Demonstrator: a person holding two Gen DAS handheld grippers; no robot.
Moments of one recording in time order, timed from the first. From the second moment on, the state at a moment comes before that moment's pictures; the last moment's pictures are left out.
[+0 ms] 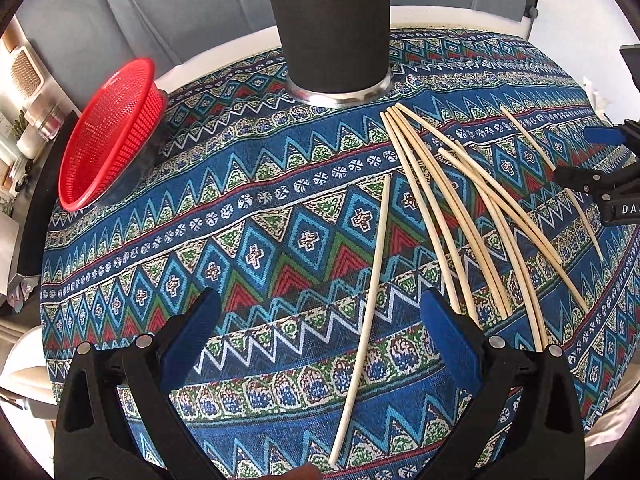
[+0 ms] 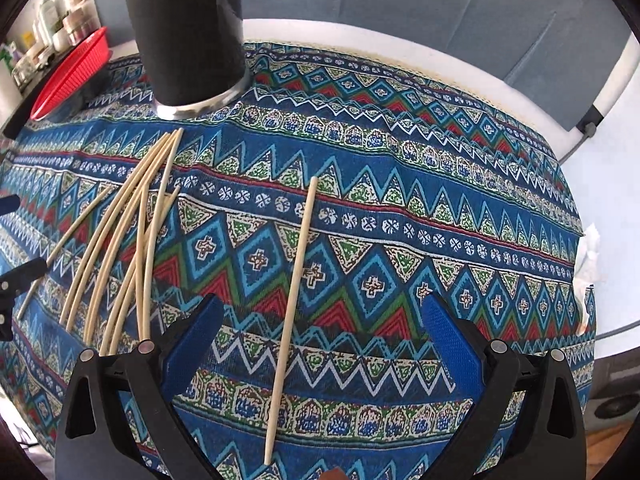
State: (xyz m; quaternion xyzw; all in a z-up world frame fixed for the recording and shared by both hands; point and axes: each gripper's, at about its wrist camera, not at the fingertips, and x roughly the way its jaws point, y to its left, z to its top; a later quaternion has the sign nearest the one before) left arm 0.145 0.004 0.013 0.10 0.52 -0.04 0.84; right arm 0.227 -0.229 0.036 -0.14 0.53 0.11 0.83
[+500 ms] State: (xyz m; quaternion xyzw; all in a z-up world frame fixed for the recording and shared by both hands) left arm 0.153 0.014 -0.016 0.07 0.54 -0.09 0.83; right arm 0.239 -0.243 0.011 -0.09 0.57 0.13 0.81
